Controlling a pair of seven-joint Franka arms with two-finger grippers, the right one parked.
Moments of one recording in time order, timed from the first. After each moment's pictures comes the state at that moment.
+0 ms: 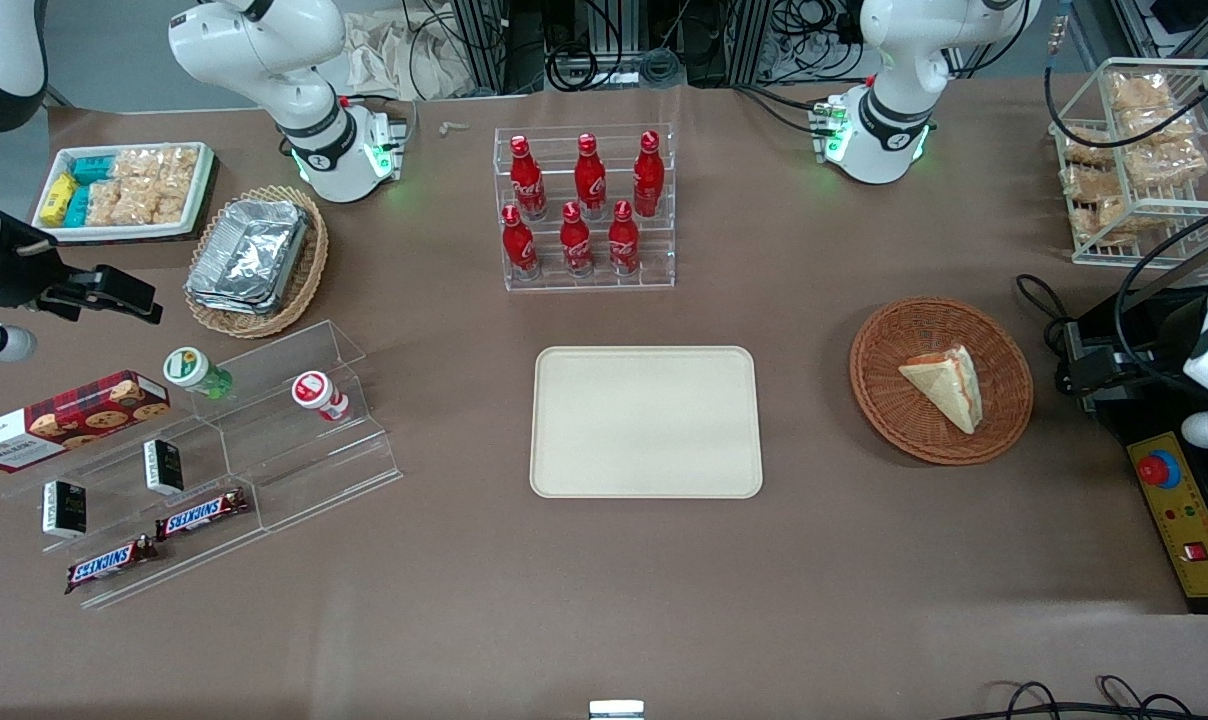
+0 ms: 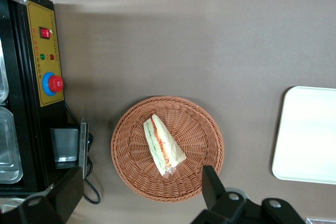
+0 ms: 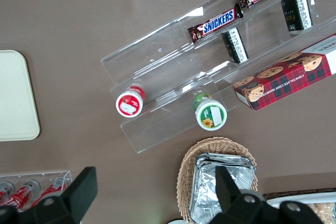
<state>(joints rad) 0.07 0.26 -0.10 -1.33 0.08 1.58 -0.07</state>
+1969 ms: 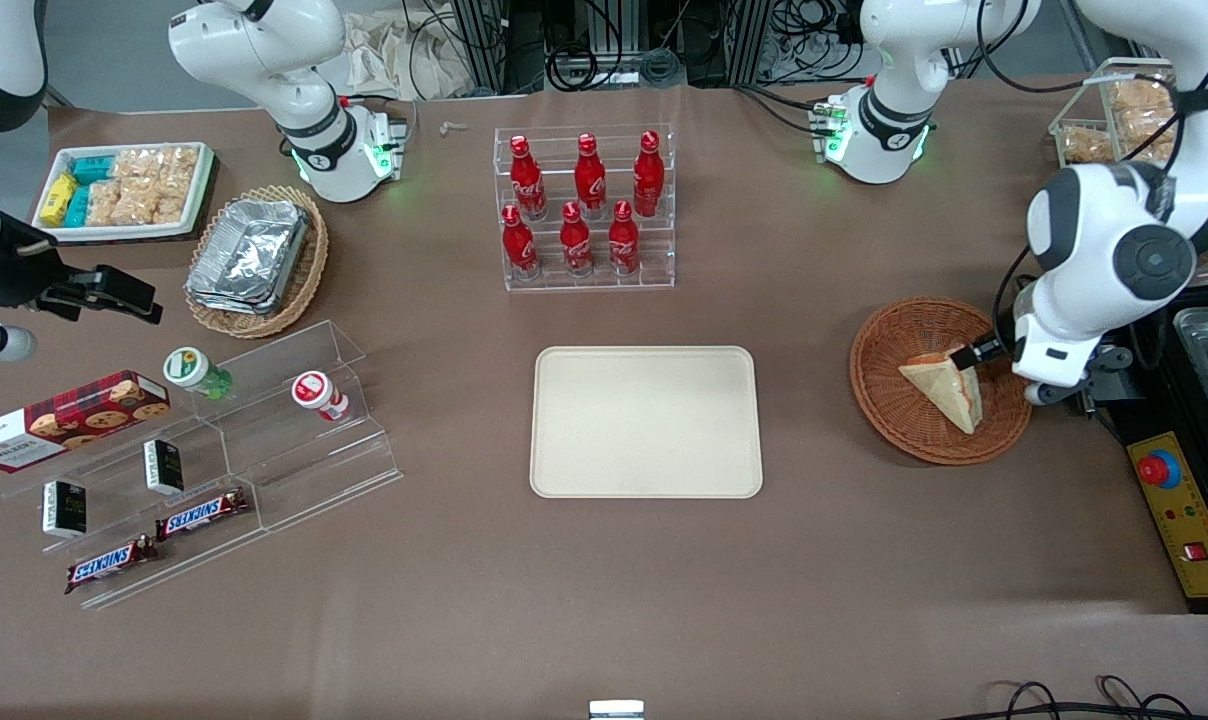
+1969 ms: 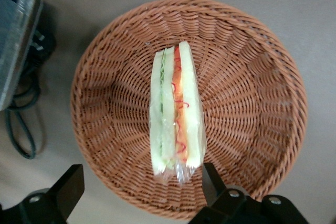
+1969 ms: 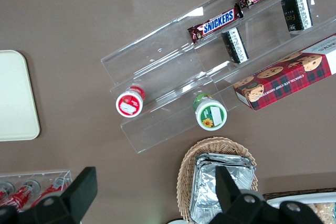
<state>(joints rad) 0.06 0.10 -0.05 -2.23 0.12 2.17 -0.53</state>
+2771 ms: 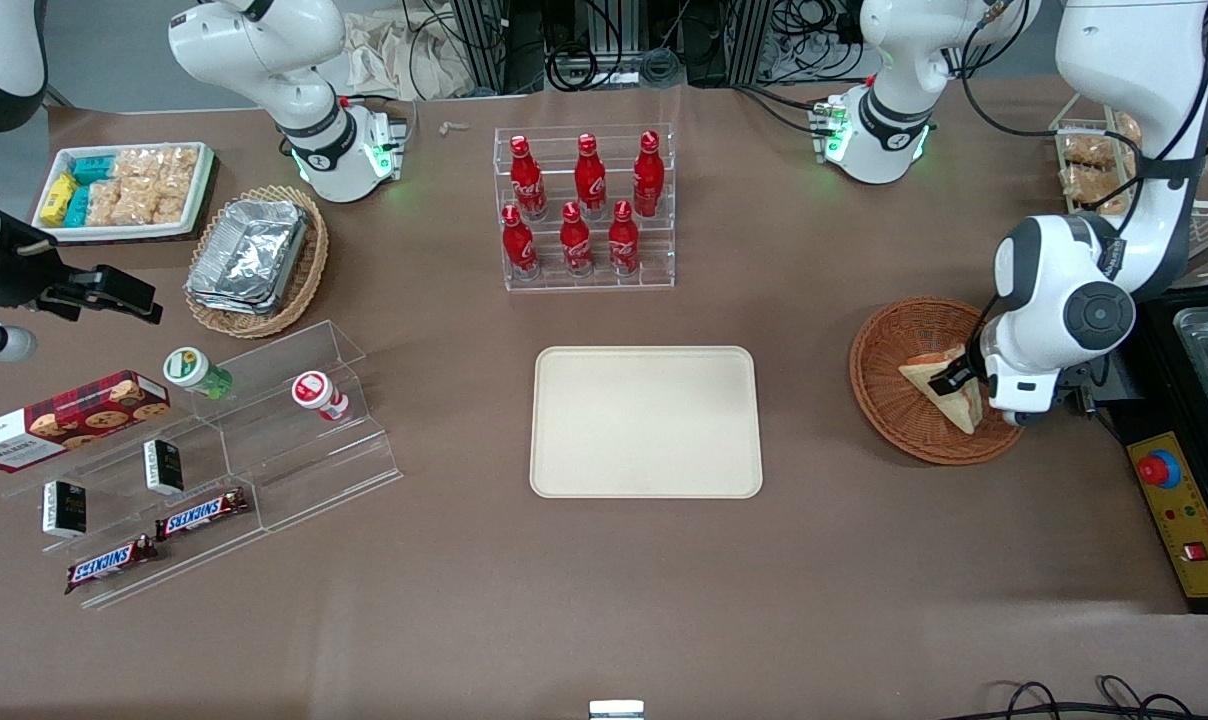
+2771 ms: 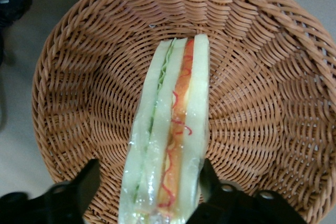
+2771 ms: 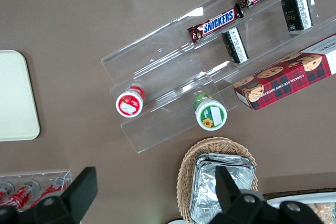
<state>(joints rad) 0.06 0.23 -0.05 -2.23 0.12 2.25 -0.73</state>
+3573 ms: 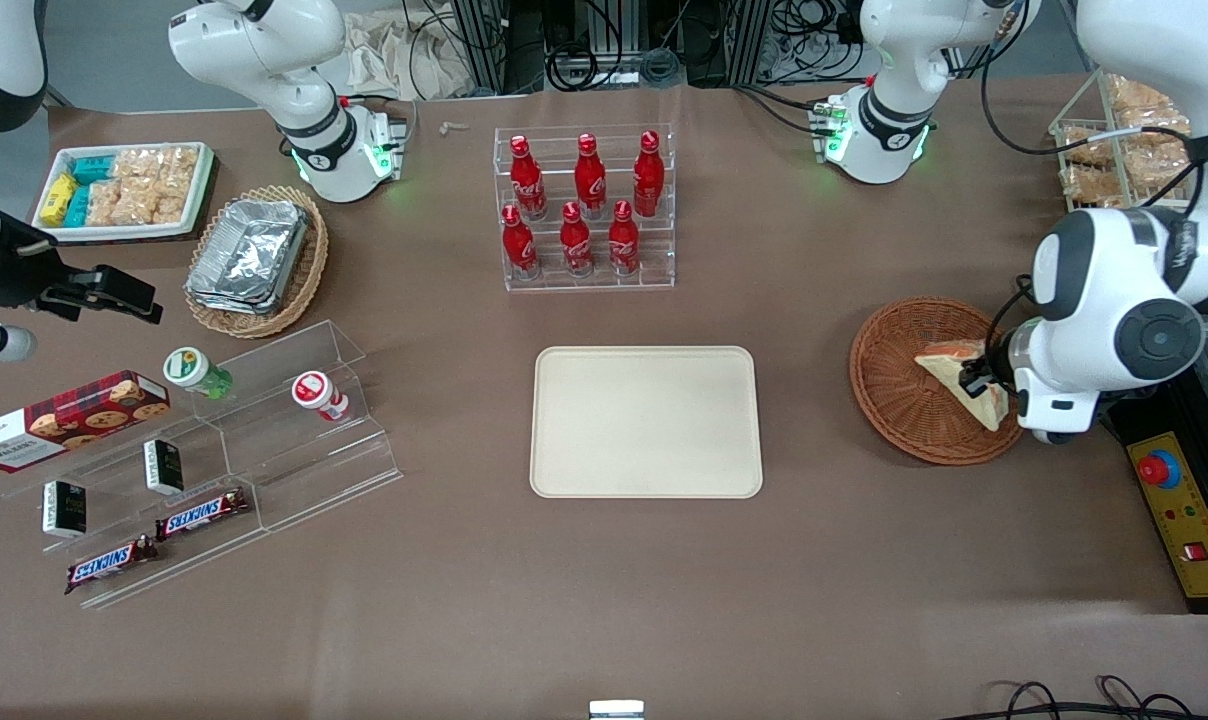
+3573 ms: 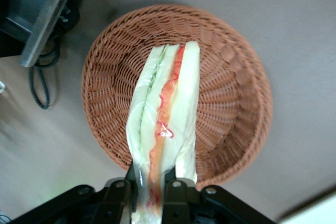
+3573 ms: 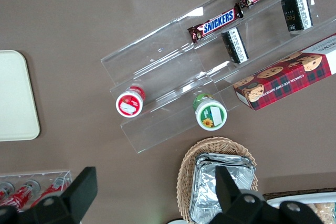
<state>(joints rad) 0.06 0.24 -0.13 -1.82 0.12 1.74 -0.76</state>
